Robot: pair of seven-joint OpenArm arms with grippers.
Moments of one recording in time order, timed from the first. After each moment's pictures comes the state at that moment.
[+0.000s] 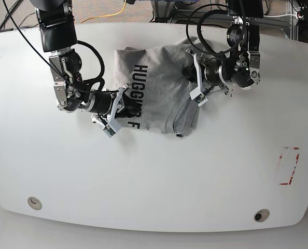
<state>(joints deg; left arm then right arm) 5.7 -4.5 -0.9 95.7 -25.5 -42.2 72.1 7.6 18.1 -10.3 77.2 38.9 40.1 -45.9</state>
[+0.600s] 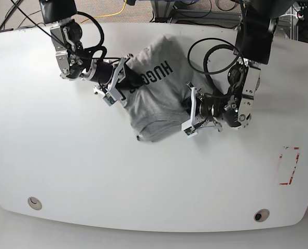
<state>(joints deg) -16.7 -10.6 15.9 76.3 -23.0 -41.9 63.3 -8.3 19.3 -10.3 85.6 36.3 39.8 -38.1</state>
